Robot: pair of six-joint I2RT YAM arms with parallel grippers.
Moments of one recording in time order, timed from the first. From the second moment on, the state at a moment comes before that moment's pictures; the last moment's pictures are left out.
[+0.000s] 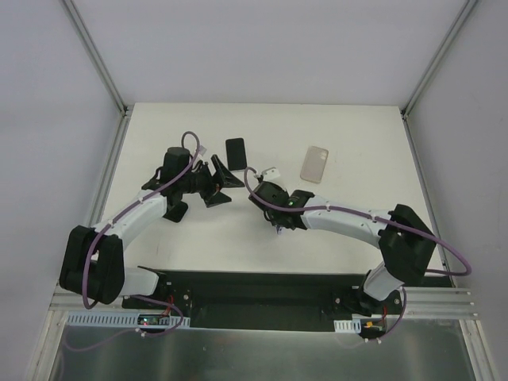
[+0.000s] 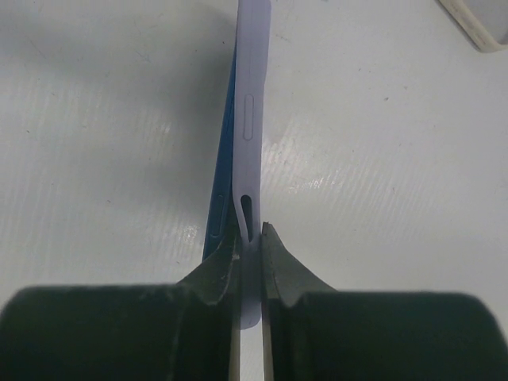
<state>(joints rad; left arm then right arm) -0.30 1.30 0.77 -0.10 0.68 -1.04 1.02 1.60 1.11 -0.63 0.52 0.46</state>
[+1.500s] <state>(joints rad) -0.30 1.38 0.77 -0.13 0.71 -1.00 0.95 1.73 1.04 -0.31 0.53 0.51</state>
